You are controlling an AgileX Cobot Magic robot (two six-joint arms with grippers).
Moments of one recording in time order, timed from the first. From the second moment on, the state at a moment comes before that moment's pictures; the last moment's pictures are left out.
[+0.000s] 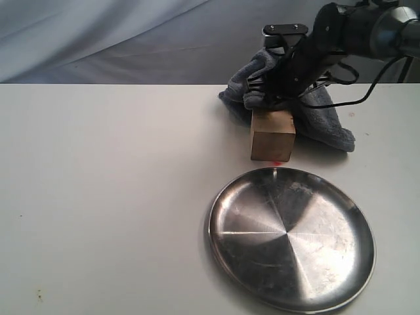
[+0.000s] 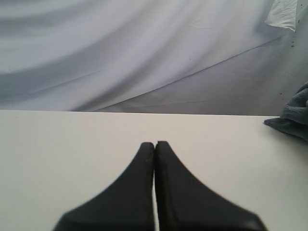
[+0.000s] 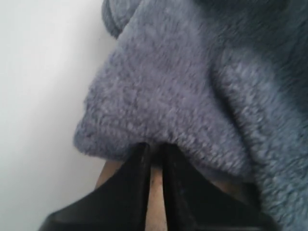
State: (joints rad) left arm -0.03 0.00 0.00 -0.04 0.15 0.01; right arm 0.26 2.21 -1.79 0.16 0.69 -0.09
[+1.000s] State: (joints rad) left arm -0.03 0.00 0.00 -0.04 0.15 0.01; right arm 0.17 2.13 -1.79 0.07 0.54 0.11
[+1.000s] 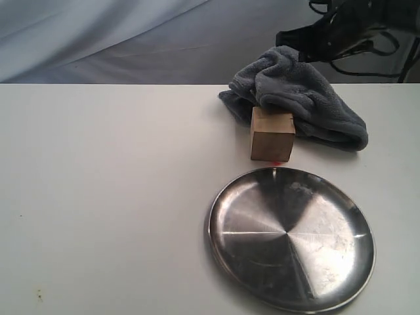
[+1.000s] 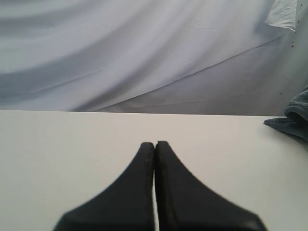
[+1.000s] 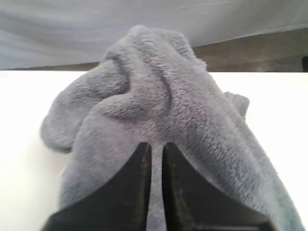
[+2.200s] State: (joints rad) left arm -0.03 0.00 0.00 -0.04 0.15 0.01; right arm 0.40 2.14 -1.74 -0.22 0.89 0.49
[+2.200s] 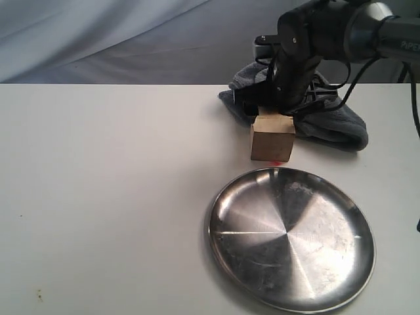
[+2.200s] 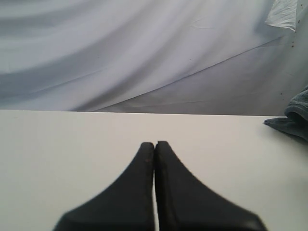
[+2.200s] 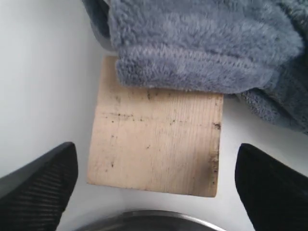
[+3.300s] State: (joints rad) left arm -0.03 0.00 0.00 -0.04 0.15 0.01; right arm 0.39 2.09 -1.68 -0.20 0.74 0.46
